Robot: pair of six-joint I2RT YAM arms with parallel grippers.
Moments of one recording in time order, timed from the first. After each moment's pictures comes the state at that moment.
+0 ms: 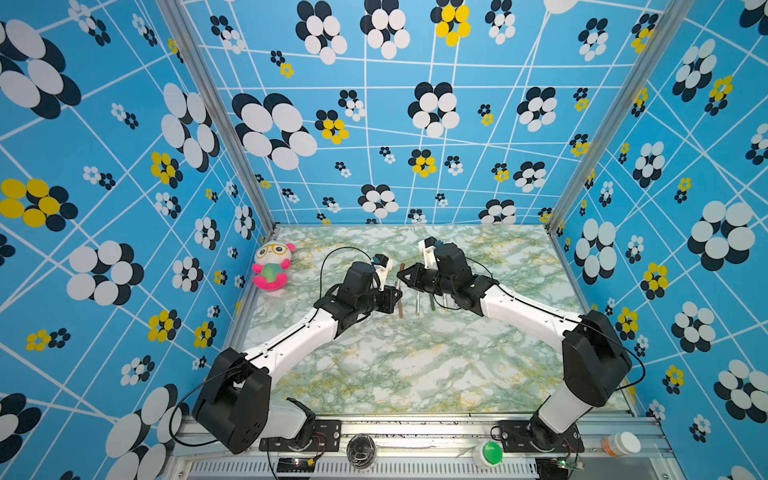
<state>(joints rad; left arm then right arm) -0.53 1.37 0.89 -0.10 0.30 -0.39 0.69 1.68 1.22 -0.03 -0.28 0.84</state>
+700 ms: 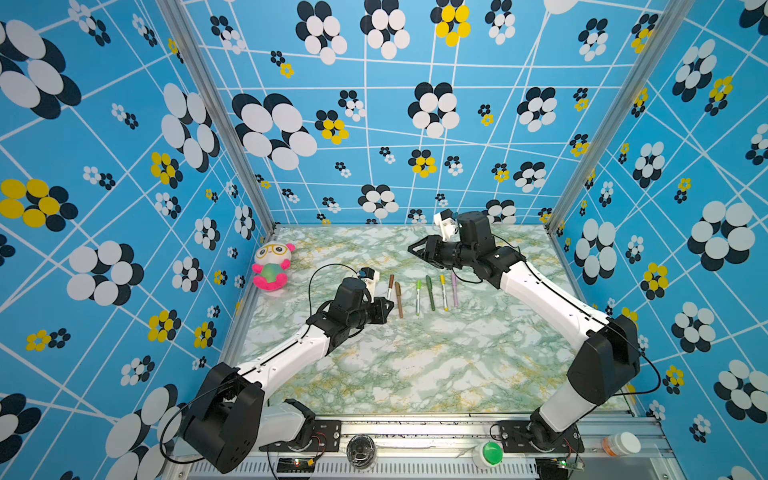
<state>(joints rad) -0.51 1.28 0.69 -0.05 0.27 -0.55 0.53 1.63 1.46 -0.31 -0.42 0.75</state>
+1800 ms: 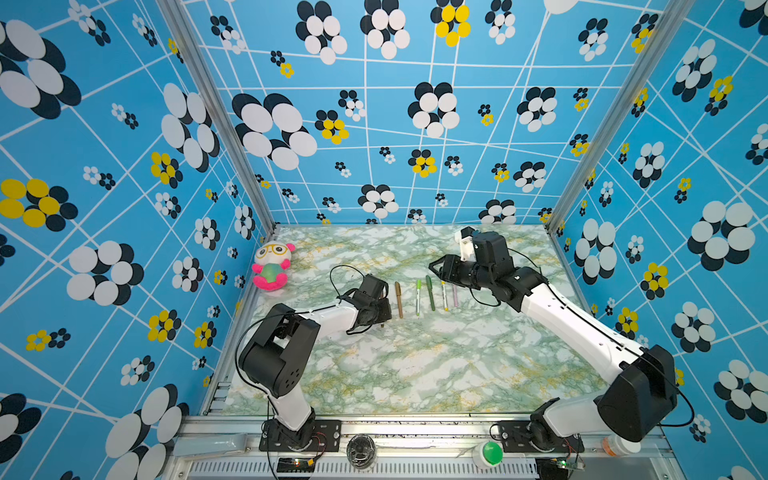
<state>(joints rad) -0.51 1.74 0.90 -0.16 0.06 -0.66 0.53 1.44 1.23 -0.38 -0.25 0.68</state>
